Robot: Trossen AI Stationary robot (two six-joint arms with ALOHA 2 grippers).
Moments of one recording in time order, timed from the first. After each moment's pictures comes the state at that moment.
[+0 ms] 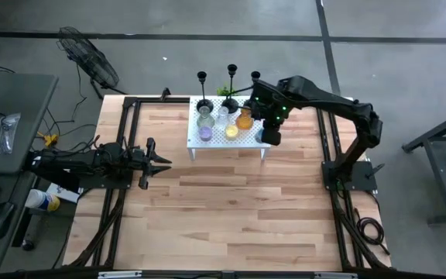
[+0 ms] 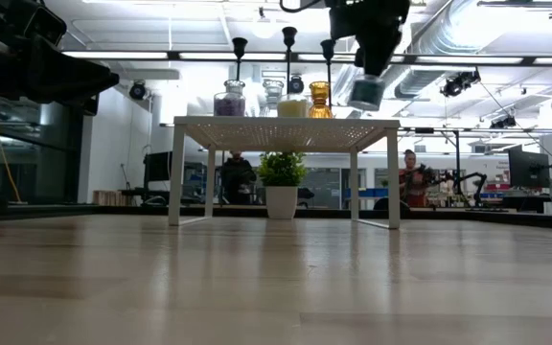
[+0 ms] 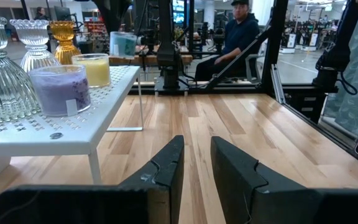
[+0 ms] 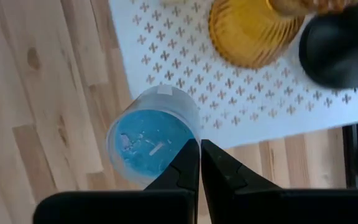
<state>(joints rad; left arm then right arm) -0.04 0.01 0.01 0.00 0.01 0.00 -0.36 1.69 1.78 -1.43 -0.05 -0.16</state>
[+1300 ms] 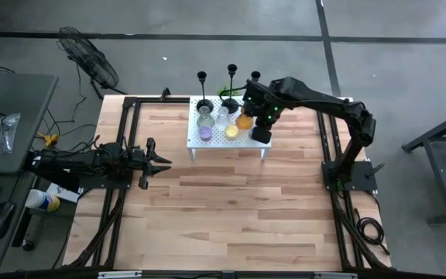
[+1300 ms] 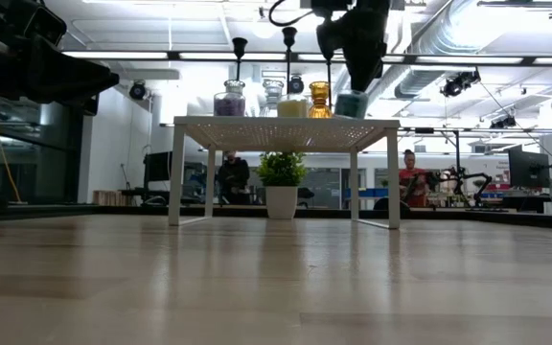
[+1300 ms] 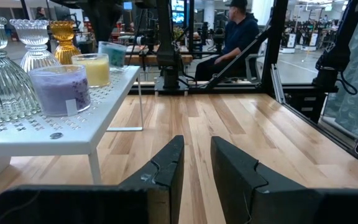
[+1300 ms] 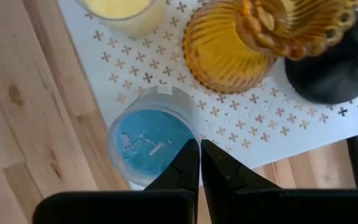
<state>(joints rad) -0.04 0.01 0.01 0.00 0.01 0.00 -0.37 1.75 1.79 -1.36 -0.02 -0.05</state>
